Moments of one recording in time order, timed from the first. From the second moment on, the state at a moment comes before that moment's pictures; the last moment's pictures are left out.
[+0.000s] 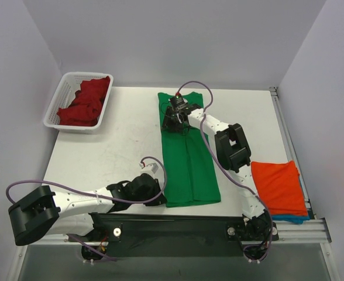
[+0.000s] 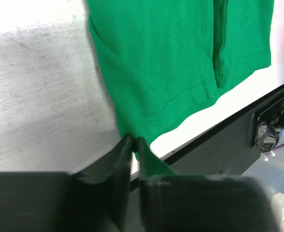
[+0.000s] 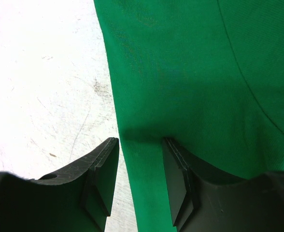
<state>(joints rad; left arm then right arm) -1.07 1.18 0.38 0.03 -0.05 -1.04 0.56 2.38 1.93 -0.48 -0.08 0.71</state>
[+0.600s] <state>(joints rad) -1.09 1.14 0.34 0.03 -0.03 -1.09 0.56 2.40 1.95 -0.48 -0.09 0.74</state>
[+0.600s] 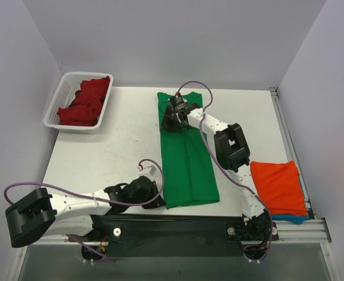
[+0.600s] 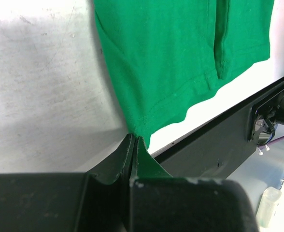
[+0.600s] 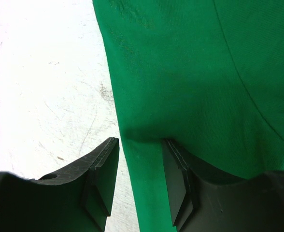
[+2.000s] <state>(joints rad) -0.94 1.09 0.36 -0.07 0.12 -1.04 0.51 1.19 0.85 -0.51 0.02 0.75</state>
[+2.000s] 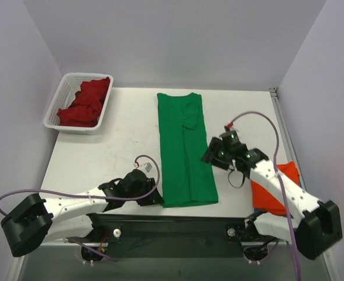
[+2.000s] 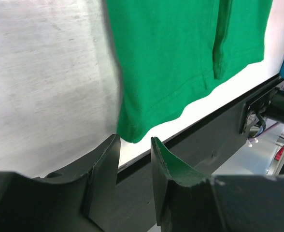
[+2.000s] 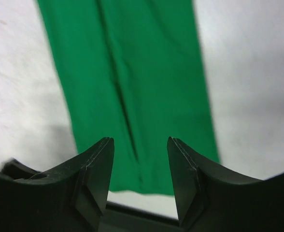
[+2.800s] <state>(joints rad) -1.01 1.20 0.36 0.06 0.10 -1.06 0.52 0.76 0.31 -0.68 0.04 0.92</state>
